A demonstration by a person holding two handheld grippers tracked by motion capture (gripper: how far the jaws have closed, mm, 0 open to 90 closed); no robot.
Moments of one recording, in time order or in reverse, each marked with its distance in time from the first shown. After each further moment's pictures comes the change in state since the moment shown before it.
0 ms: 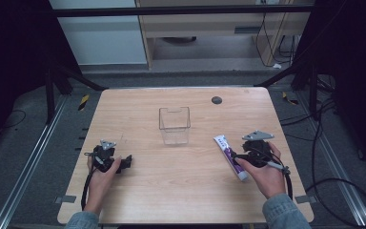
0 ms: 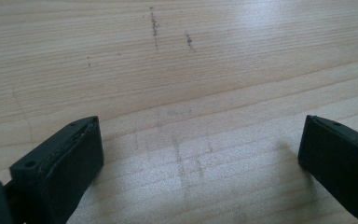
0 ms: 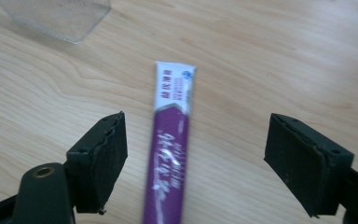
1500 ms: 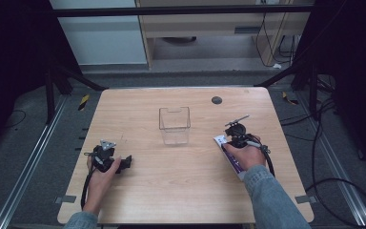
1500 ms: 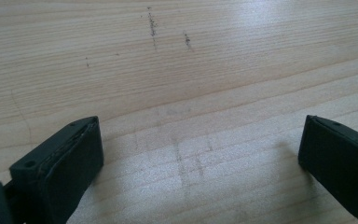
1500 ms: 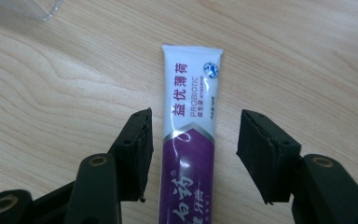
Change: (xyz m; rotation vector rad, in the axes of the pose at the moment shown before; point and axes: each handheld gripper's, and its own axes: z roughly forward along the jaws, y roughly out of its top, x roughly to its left) left arm 0.001 0.000 0.000 0.000 -0.012 0.013; right arm 0.001 0.038 0.071 0.291 0.033 0.041
